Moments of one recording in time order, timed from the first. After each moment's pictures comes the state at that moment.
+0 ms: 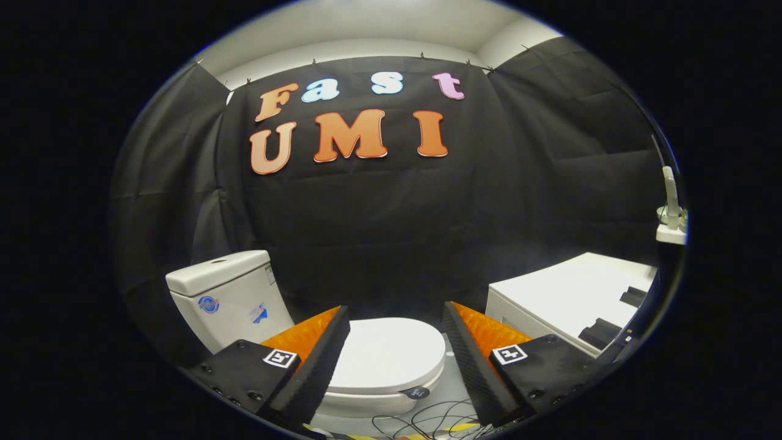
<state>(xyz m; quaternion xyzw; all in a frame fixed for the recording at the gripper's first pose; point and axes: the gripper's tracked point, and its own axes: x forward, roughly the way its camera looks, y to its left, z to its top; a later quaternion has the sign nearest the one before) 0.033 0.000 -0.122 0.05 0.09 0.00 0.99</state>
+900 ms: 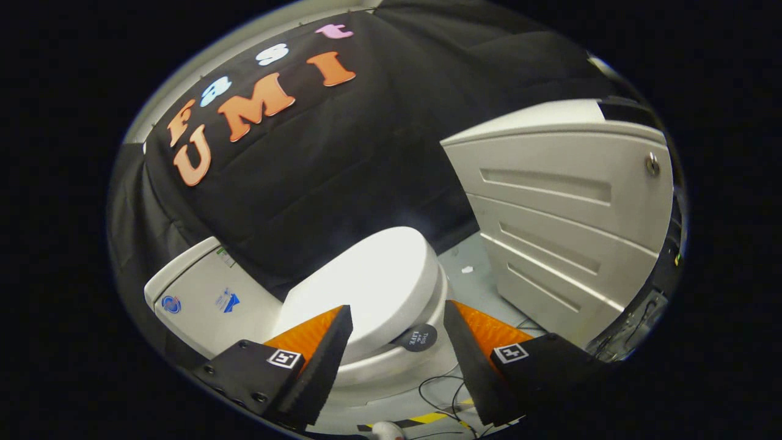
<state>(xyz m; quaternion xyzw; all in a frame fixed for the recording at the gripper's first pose) 0.055 -0.043 -0.362 0.30 0.22 -0.06 0.93</state>
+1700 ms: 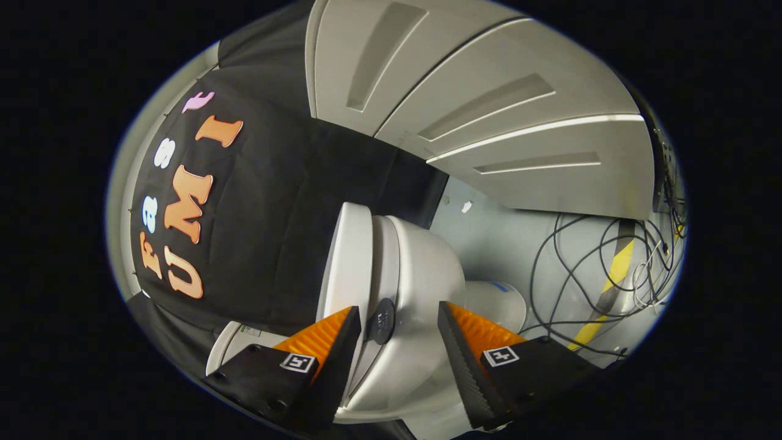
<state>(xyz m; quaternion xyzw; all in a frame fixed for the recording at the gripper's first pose) 0.070 -0.041 -0.456 0.58 0.19 -0.08 0.79</state>
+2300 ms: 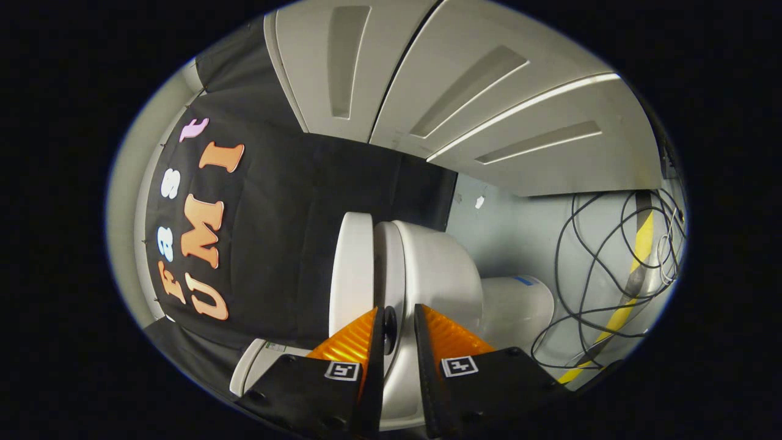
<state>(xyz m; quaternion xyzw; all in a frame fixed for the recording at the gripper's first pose) 0.084 -0.036 -0.458 0.63 0.15 -0.05 0.76</state>
